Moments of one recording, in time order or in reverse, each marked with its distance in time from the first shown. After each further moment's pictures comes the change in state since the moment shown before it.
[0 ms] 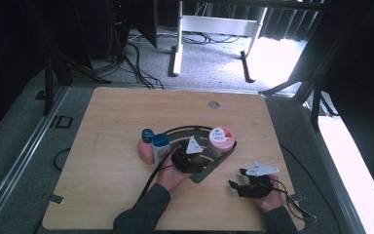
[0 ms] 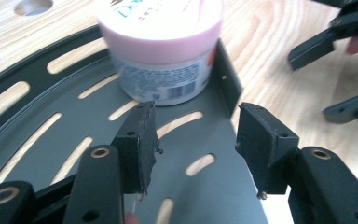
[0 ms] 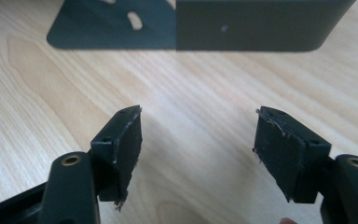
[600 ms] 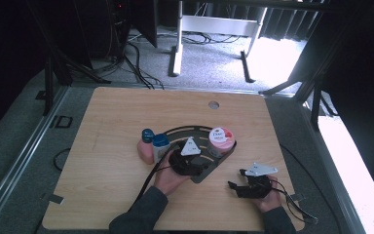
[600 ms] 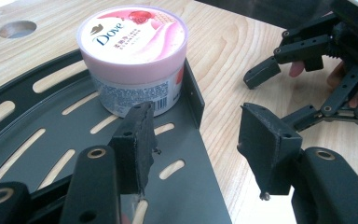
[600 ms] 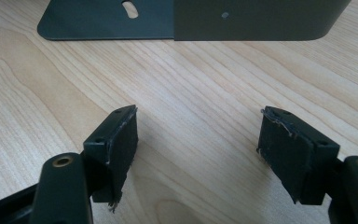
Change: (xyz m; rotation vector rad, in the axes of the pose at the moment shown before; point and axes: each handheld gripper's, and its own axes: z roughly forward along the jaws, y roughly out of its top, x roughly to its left) left arm -0.004 0.005 -0.021 -0.051 -0.065 0.000; right arm -0.002 -0.003 0.005 0.007 0.002 0.014
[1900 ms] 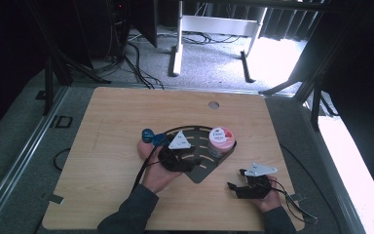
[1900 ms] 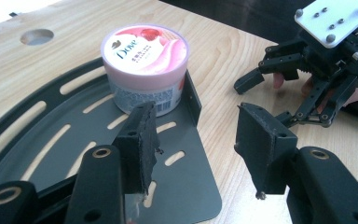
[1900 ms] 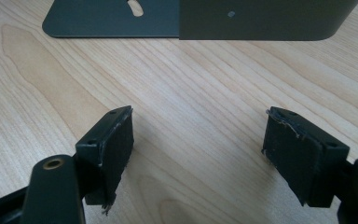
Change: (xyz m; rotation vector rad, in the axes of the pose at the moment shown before) left arm 0.008 0.014 -0.044 -0.007 -0.015 -0.025; right arm 0.000 0.000 0.001 0.007 0.015 -0.014
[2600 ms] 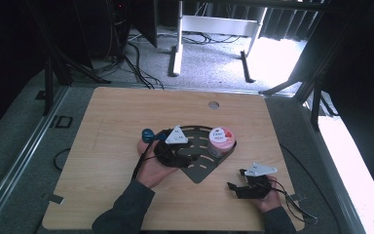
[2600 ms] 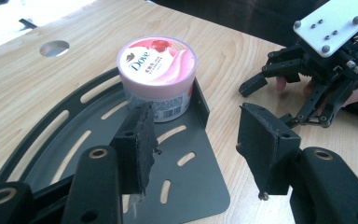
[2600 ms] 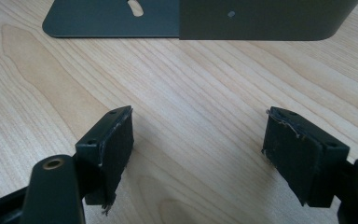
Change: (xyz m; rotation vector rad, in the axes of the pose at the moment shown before) left arm 0.006 0.015 -0.018 0.019 0.015 0.037; right arm 0.000 0.000 0.000 -0.001 0.000 0.001
